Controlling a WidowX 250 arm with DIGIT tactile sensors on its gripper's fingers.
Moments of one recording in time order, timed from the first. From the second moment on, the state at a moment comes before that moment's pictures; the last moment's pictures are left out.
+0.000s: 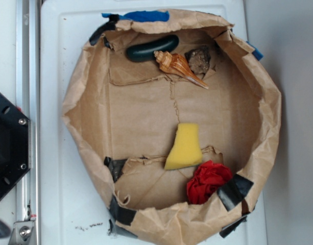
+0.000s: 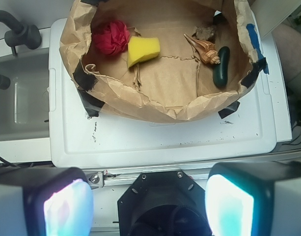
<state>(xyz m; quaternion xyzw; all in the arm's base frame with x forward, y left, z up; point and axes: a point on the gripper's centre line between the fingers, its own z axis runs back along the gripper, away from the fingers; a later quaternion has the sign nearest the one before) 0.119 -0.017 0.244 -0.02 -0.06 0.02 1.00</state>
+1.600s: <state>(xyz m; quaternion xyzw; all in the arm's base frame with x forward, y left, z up) 0.266 0.010 0.202 -0.03 -0.13 -0.33 0.94</state>
